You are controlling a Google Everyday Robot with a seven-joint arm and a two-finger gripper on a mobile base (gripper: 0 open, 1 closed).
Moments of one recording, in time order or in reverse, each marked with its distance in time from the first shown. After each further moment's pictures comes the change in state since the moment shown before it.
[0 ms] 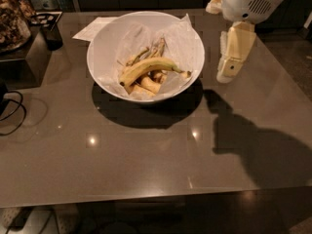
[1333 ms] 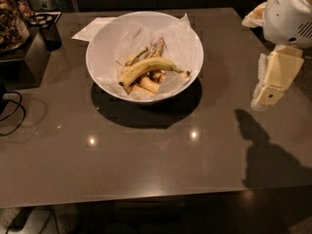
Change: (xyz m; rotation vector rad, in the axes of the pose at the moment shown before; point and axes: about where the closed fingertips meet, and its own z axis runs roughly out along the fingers) arm 0.048 0.063 -0.030 0.039 0.064 0.106
